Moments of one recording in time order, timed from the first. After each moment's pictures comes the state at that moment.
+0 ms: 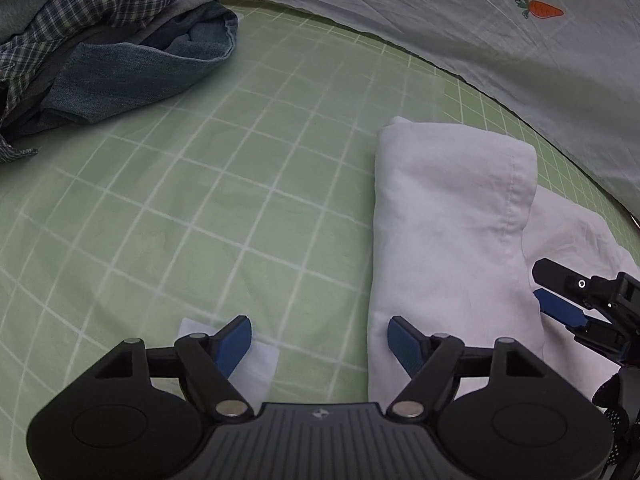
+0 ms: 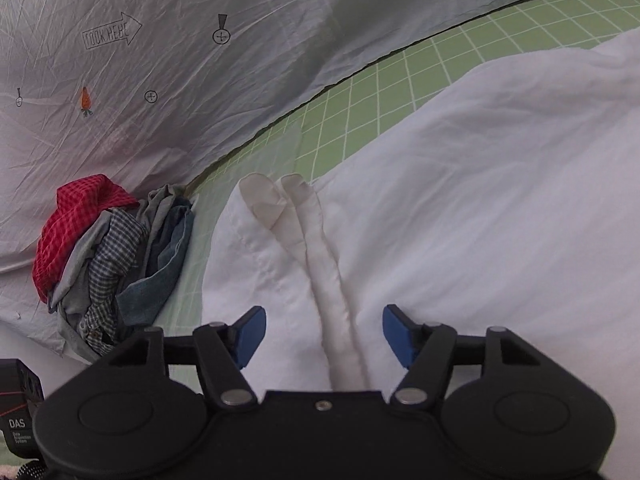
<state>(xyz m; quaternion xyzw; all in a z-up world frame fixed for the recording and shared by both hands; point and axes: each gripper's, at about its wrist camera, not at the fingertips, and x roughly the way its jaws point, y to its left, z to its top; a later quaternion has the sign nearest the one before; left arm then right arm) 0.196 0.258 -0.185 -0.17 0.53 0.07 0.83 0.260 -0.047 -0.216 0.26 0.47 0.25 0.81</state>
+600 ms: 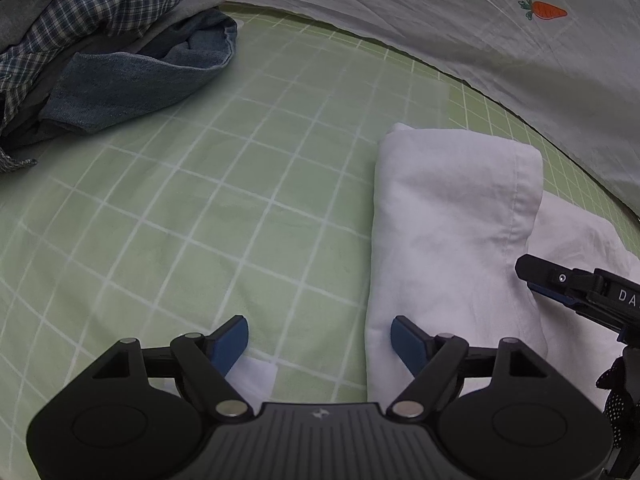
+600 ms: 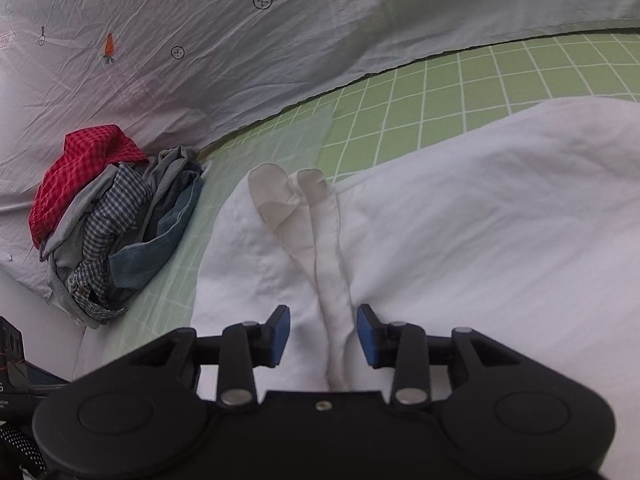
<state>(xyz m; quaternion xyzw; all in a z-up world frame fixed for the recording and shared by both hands) 0.200 0.256 -0.187 -0.16 0.53 0.08 0.83 0.289 -0.026 -0.213 0.18 0.46 0.29 0.82</state>
